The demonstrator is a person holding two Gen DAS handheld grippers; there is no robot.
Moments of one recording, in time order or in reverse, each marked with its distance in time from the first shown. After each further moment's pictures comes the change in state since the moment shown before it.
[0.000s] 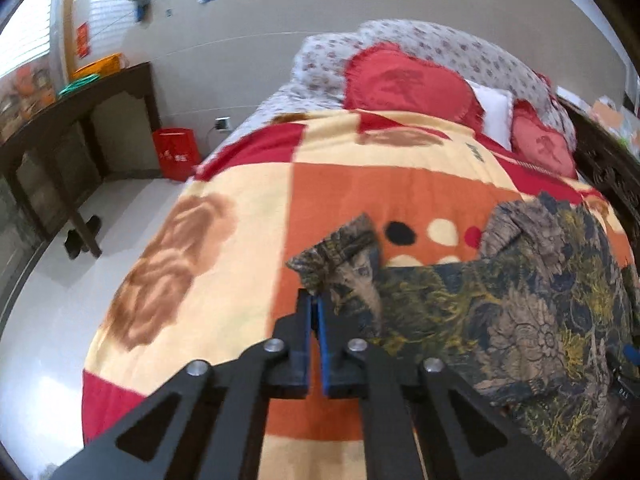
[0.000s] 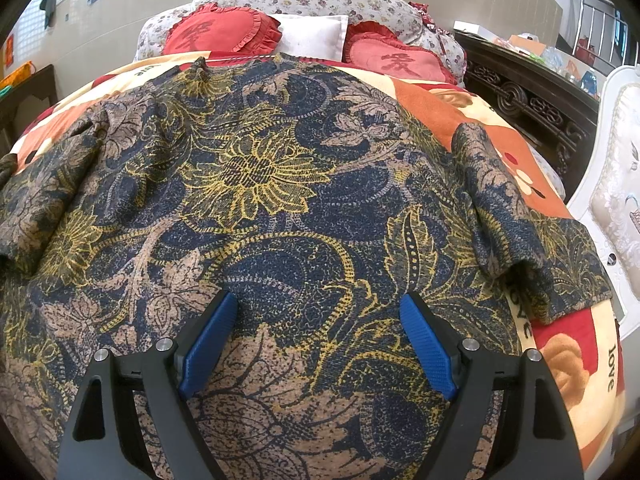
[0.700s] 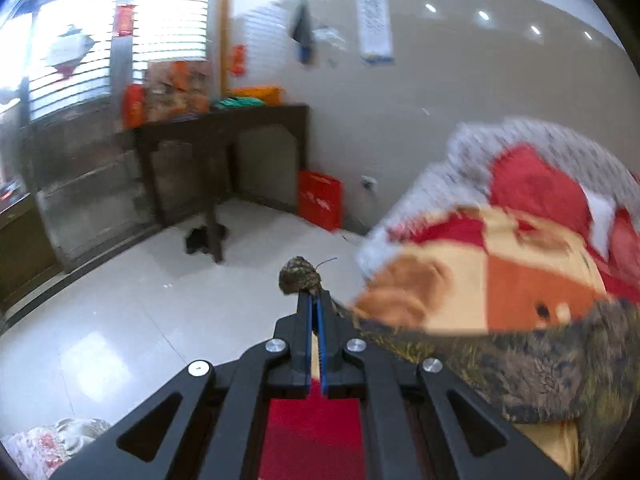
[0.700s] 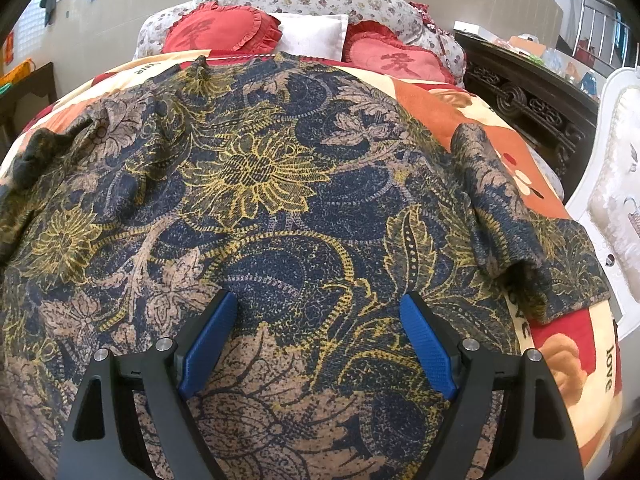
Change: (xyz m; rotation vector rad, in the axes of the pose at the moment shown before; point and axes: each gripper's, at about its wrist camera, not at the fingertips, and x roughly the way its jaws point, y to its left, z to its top) left arm -0.126 0.150 -0.031 -0.285 -0.268 0.400; right arm -0.002 -0.001 0.001 0.000 0.004 -0.001
